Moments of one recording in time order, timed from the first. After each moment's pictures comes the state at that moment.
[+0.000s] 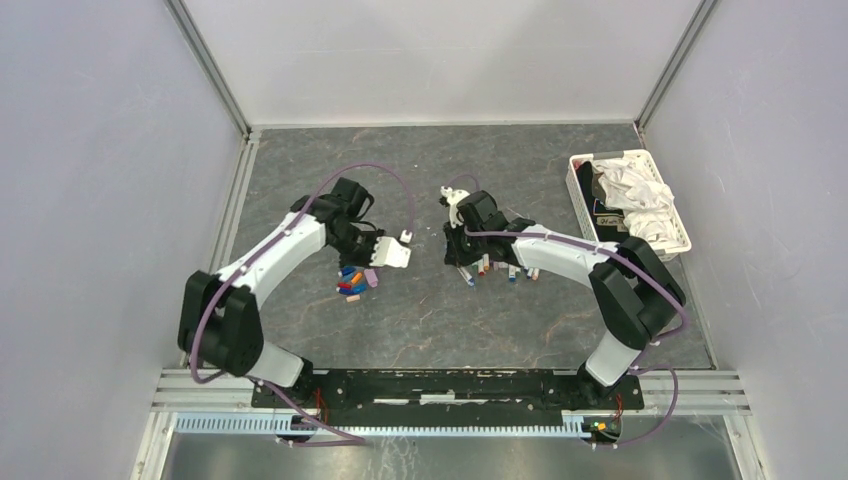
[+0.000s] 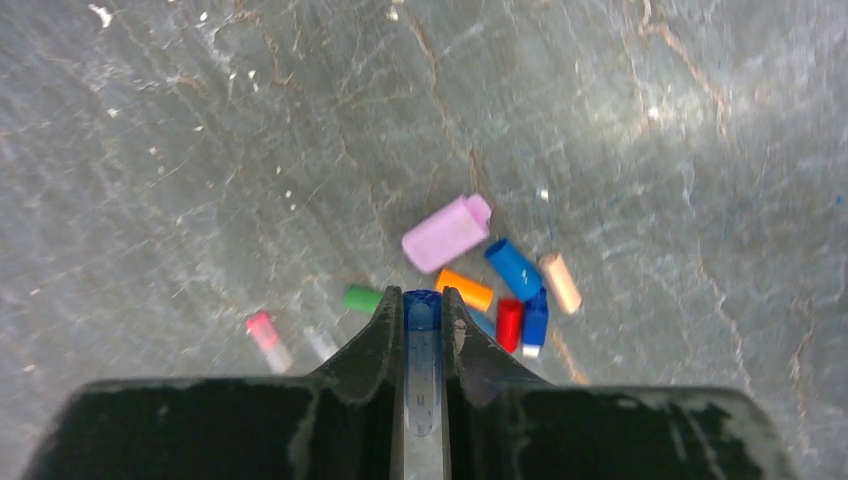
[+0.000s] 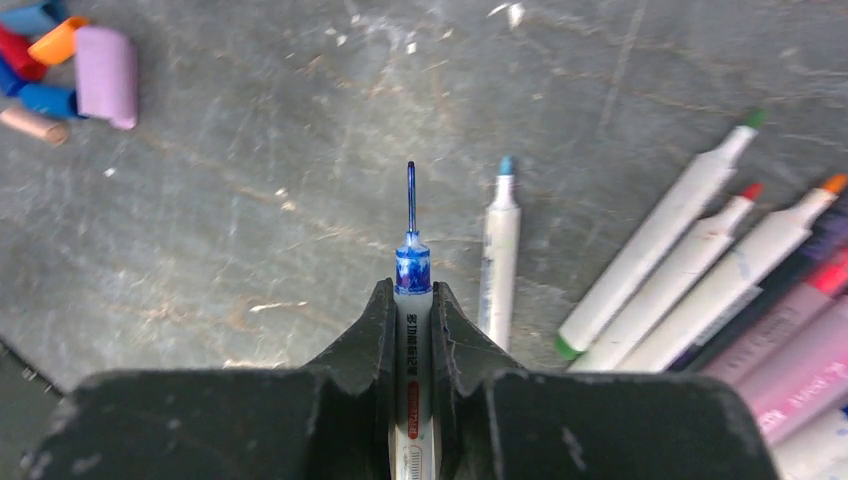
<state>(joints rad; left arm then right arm) -0.38 1.44 1.09 -0.96 0.39 1.45 0.70 1.69 1.02 -0.20 -0.16 0.25</state>
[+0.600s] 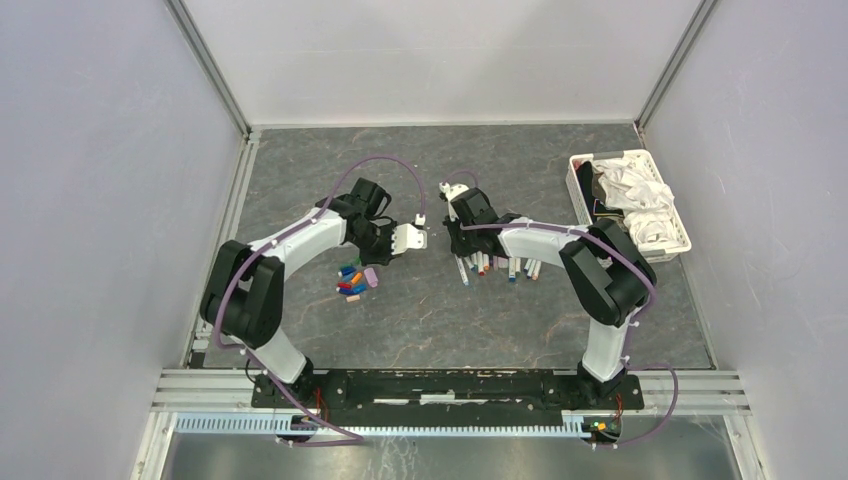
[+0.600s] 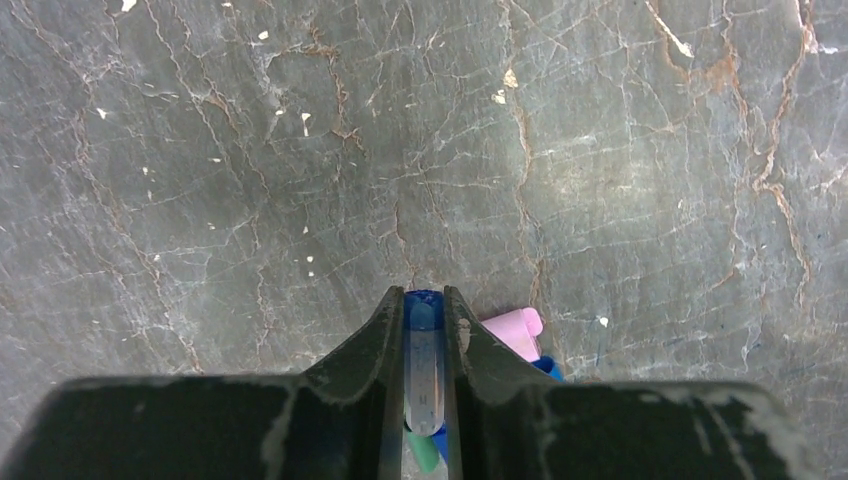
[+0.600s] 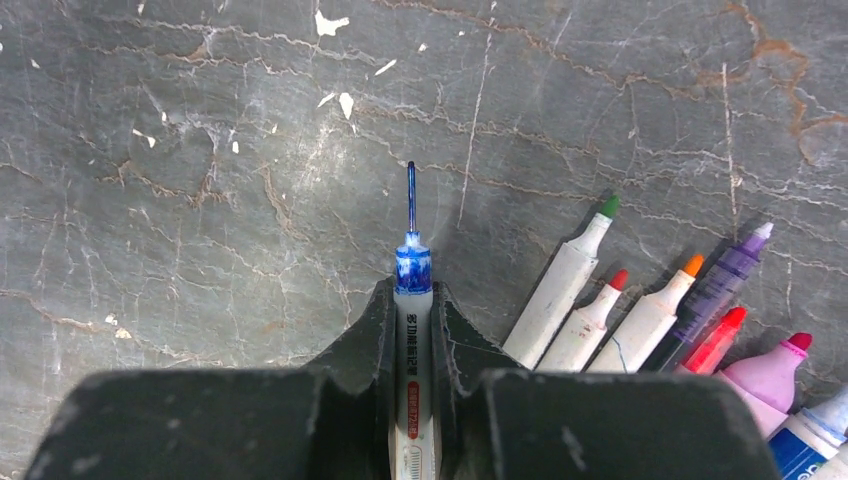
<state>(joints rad) -0.44 1.64 1.09 -0.69 0.39 1.10 0.67 1.86 1.10 -0.12 0.05 0.19</state>
